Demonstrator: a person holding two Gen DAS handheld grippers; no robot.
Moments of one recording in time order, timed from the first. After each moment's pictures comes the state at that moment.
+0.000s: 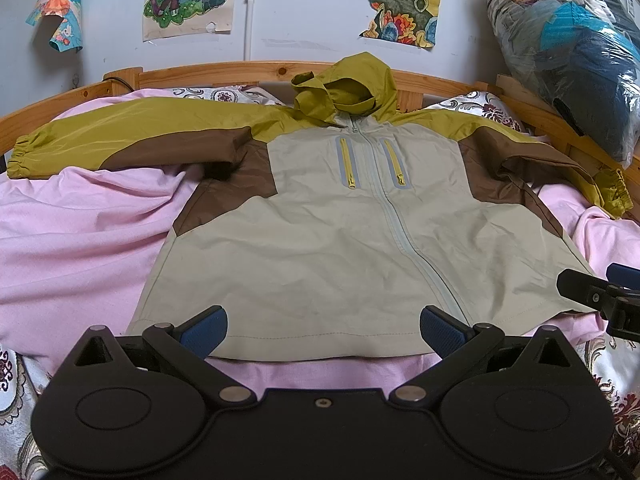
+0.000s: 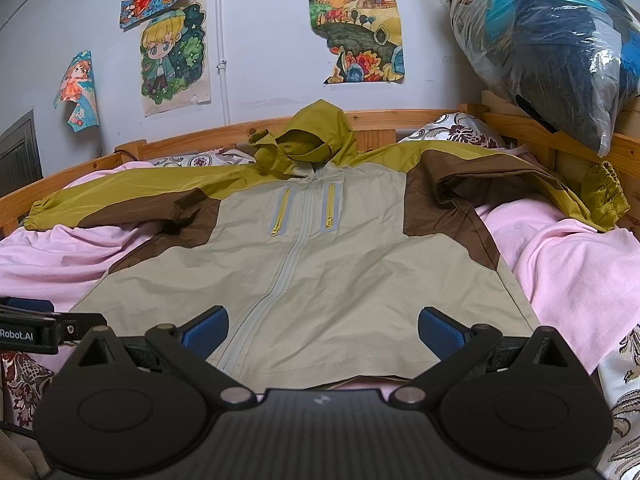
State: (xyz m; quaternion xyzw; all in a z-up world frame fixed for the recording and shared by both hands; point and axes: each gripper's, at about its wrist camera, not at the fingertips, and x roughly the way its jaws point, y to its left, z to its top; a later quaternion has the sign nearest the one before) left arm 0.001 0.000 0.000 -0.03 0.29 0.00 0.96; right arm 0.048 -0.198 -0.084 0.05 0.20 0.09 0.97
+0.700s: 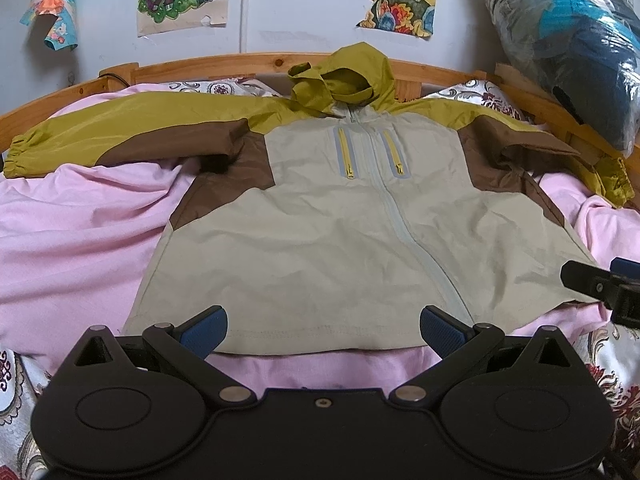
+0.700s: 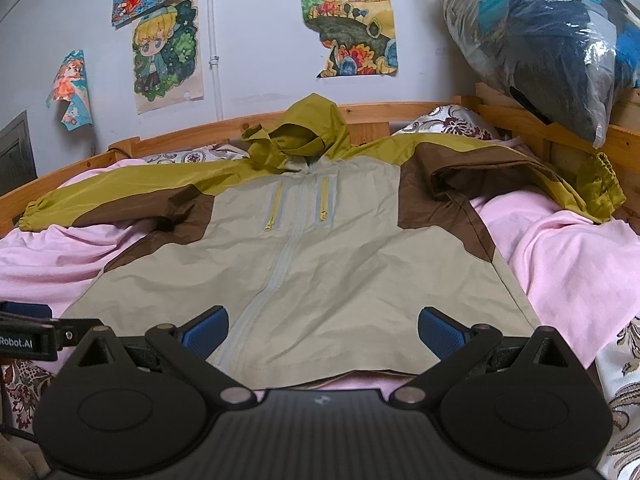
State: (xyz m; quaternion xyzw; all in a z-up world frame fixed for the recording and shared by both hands) left arm 0.005 0.003 -0.012 -0.02 0.30 0.00 0.95; right arm 0.049 -0.201 -0.083 0.06 0.21 0.08 0.97
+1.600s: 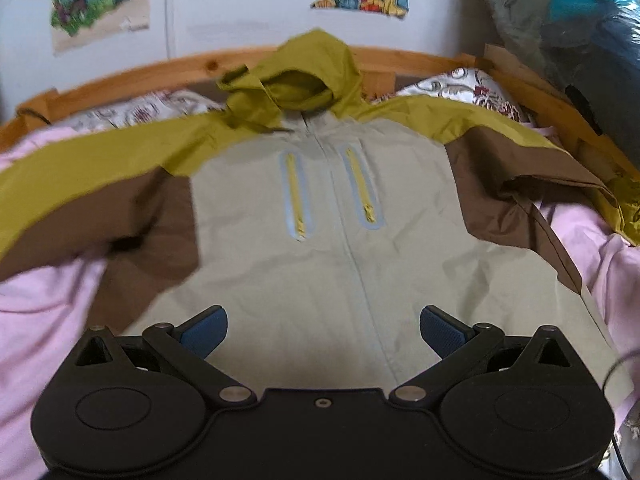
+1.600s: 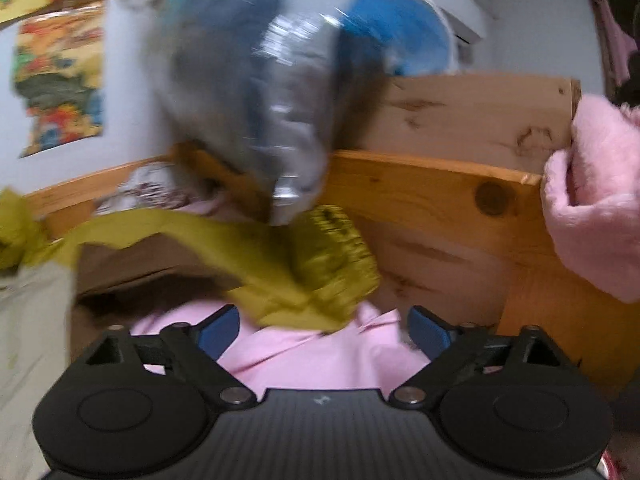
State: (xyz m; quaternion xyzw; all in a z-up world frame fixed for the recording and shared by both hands) left arm 0.188 -0.044 0.028 0.00 0.35 -0.05 0.94; right arm 0.218 -0.437 -0.078 0.13 0.17 -0.28 0.94
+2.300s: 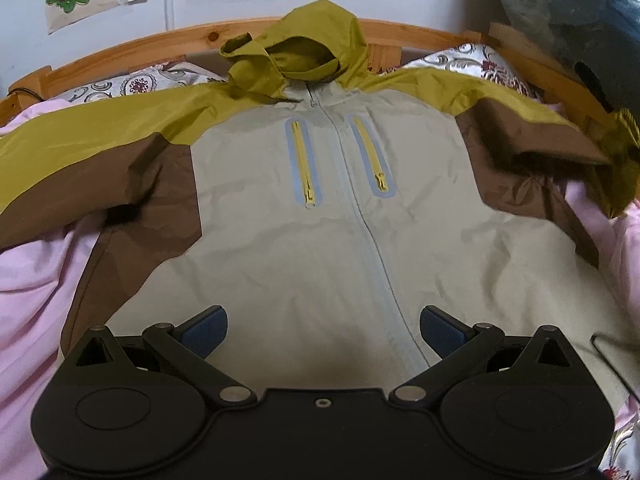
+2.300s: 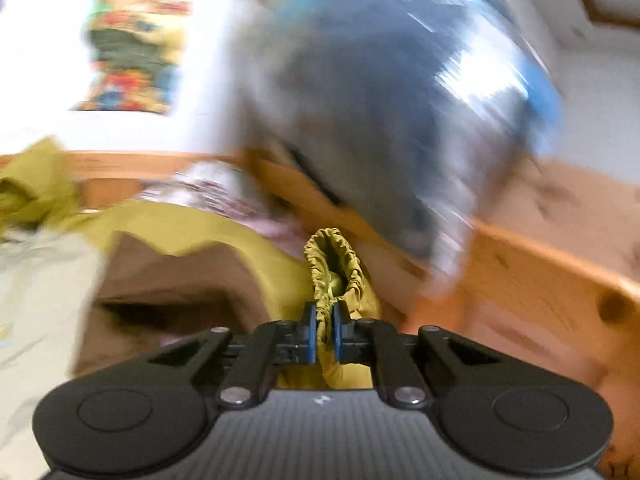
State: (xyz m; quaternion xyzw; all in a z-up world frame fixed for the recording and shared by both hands) left arm 0.190 -0.025 0.003 0.00 0.36 -0.05 0.93; right arm 0.262 -0.326 -0.066 -0.05 0.12 -0.18 0.97
